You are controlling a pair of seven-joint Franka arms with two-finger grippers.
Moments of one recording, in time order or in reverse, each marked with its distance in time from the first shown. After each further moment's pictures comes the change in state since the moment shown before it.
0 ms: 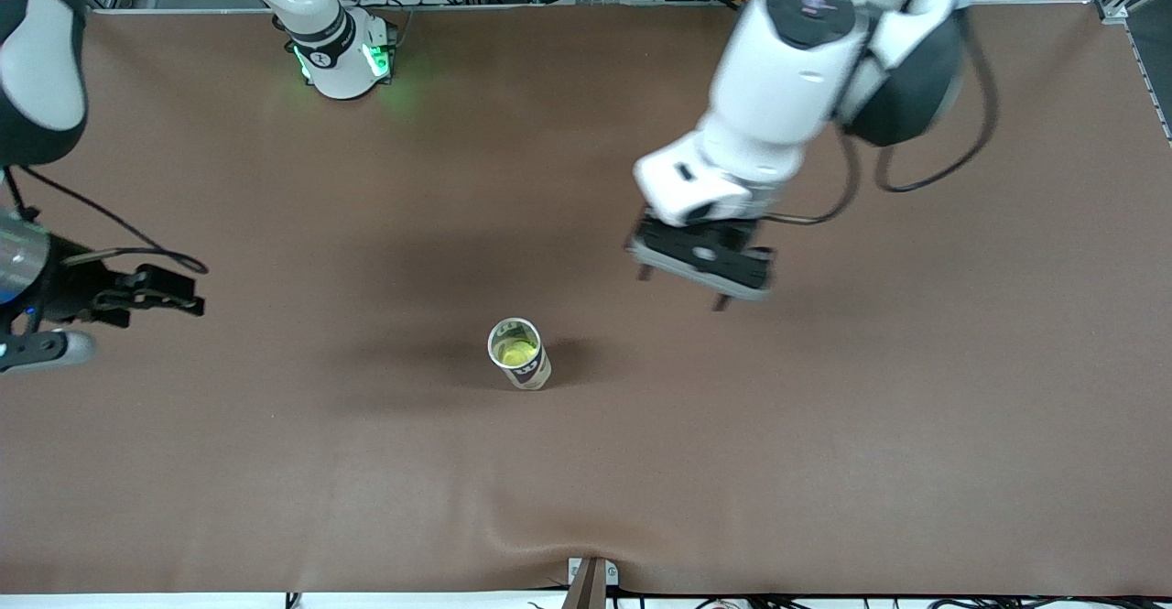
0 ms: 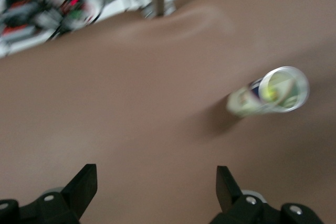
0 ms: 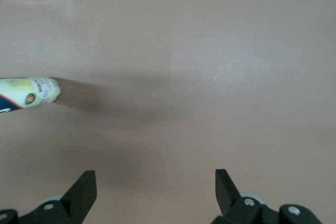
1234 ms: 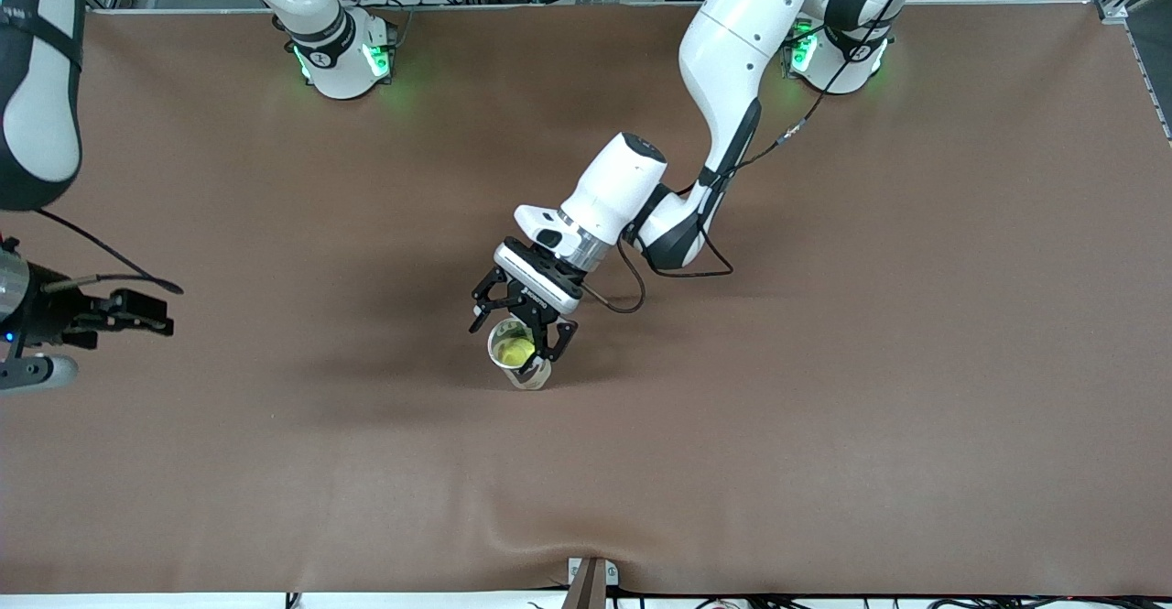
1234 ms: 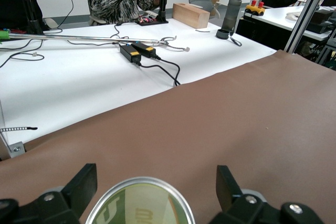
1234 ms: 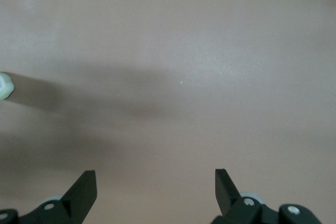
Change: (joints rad) left arm -0.031 0.543 -0.304 -0.007 0.000 1.434 0.031; right arm -0.058 0.074 -0.010 0.060 -0.081 0.014 -0.144
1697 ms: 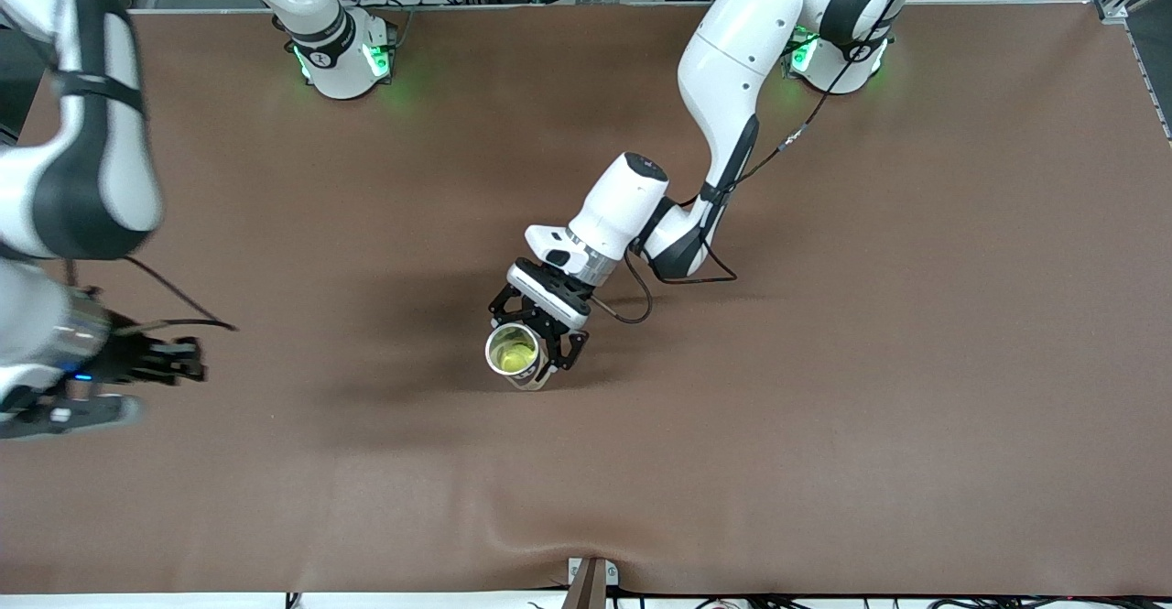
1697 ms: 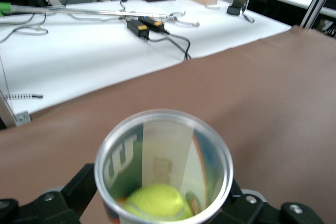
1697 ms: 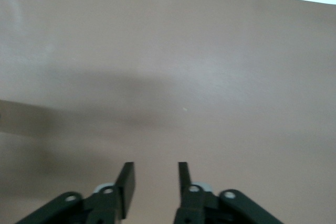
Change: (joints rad) left arm 0.012 0.049 0.002 -0.005 0.000 0.000 0.002; right arm 0.012 0.074 -0.019 -0.034 0.000 0.160 0.012
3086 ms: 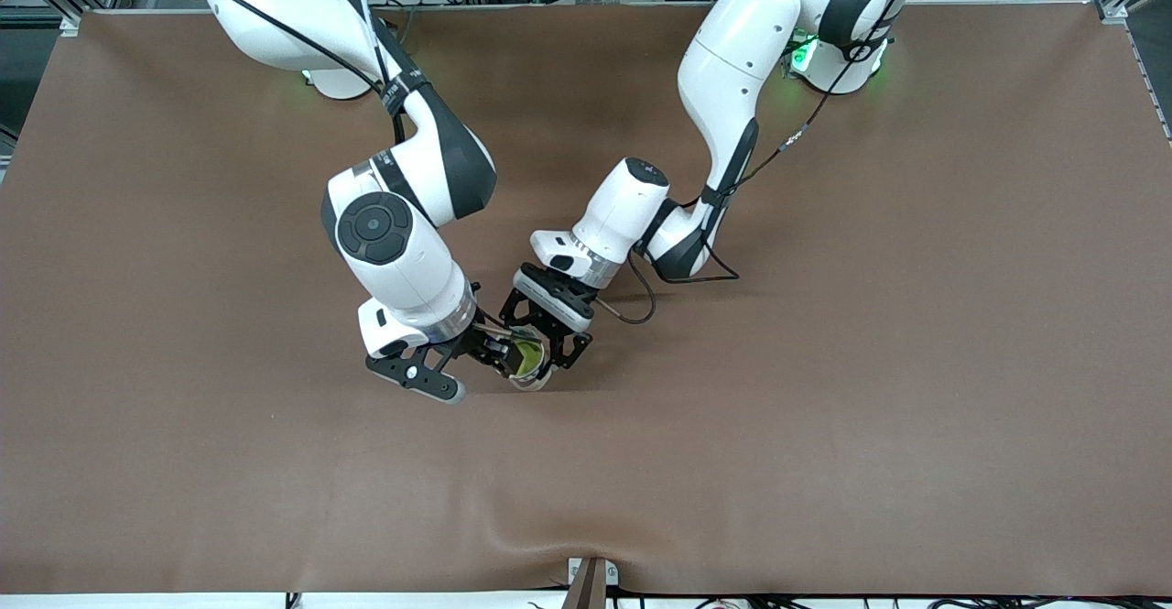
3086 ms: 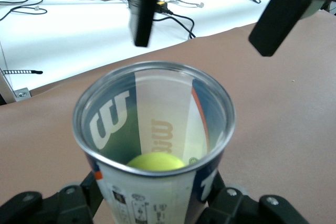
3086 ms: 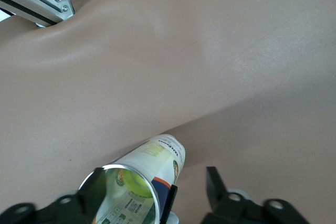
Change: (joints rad) left arm 0.001 0.022 -0.001 -0.040 0.000 -0.007 0.000; right arm 0.511 0.154 0.004 -0.058 0.002 0.360 1.045
